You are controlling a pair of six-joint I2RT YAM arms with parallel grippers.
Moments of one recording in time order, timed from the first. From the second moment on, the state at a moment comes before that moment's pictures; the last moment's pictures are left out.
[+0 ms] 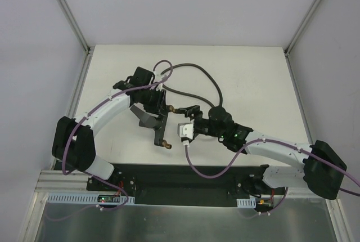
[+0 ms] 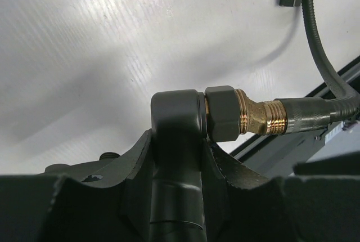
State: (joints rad) left arm -0.44 1.49 1.11 -0.65 0.44 -0.29; right arm 0.96 1.18 0.63 0.31 -0.29 -0.87
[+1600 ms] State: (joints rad) left arm -0.43 1.53 1.16 -0.75 0.45 -0.26; right arm 1.03 1.43 0.74 0.30 -0.04 -1.08
